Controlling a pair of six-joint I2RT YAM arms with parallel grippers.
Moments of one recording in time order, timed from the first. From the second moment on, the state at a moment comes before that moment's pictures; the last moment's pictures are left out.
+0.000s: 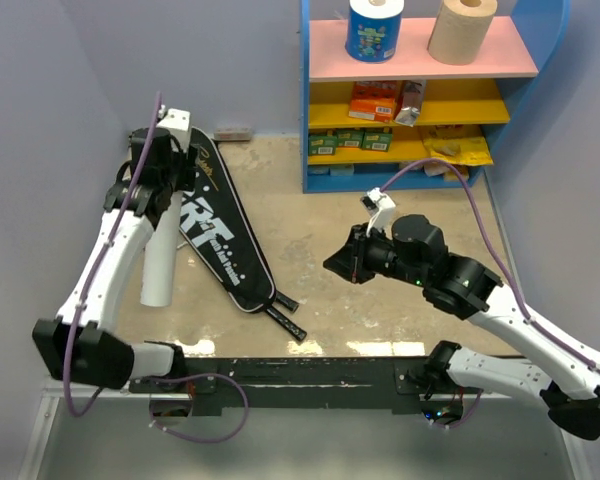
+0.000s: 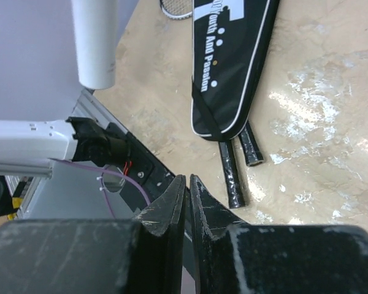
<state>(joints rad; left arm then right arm) -0.18 1.28 1.34 -0.53 -0.27 0.16 0.88 0.91 1.04 -0.52 -0.08 0.62</state>
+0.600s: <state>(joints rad) 0.14 1.72 1.33 -0.42 -0.49 0.13 0.88 0.84 0.78 -0.38 -0.20 0.65</state>
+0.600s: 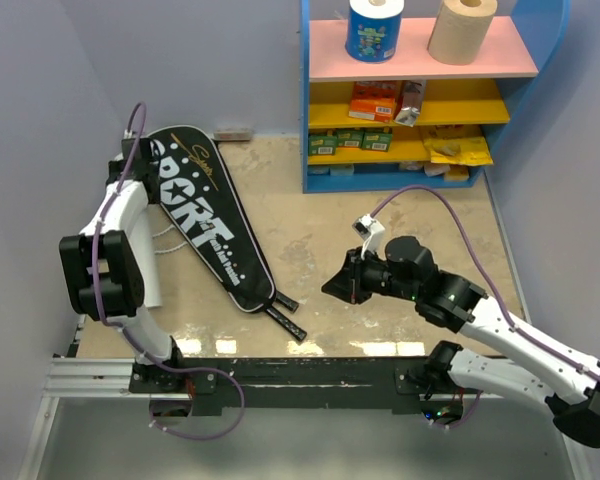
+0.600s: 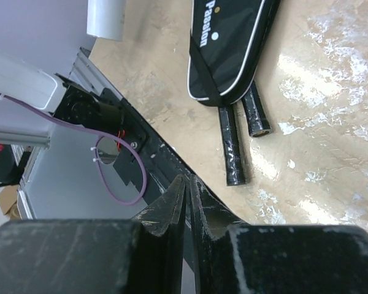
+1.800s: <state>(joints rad) 0.03 1.42 1.27 -0.33 -0.01 -0.05 0.88 1.02 0.75 -0.27 -0.19 0.65</state>
